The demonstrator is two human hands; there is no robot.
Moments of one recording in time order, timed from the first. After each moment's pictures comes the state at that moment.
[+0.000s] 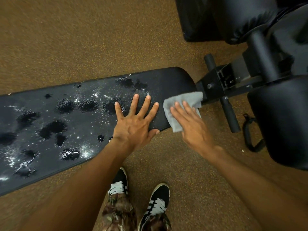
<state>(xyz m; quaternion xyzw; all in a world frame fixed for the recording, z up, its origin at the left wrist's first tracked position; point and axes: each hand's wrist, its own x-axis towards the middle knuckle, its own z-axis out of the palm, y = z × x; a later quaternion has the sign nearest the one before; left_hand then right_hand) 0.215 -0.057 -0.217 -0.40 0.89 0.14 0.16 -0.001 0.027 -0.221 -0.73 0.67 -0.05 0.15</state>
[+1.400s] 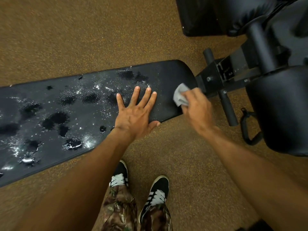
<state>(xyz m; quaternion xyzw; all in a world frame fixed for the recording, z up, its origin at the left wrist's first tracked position) 0.216 -0.059 -0.215 -0.41 0.88 0.17 0.14 0.005 -0.002 -0.201 -0.62 0.77 -0.09 0.10</state>
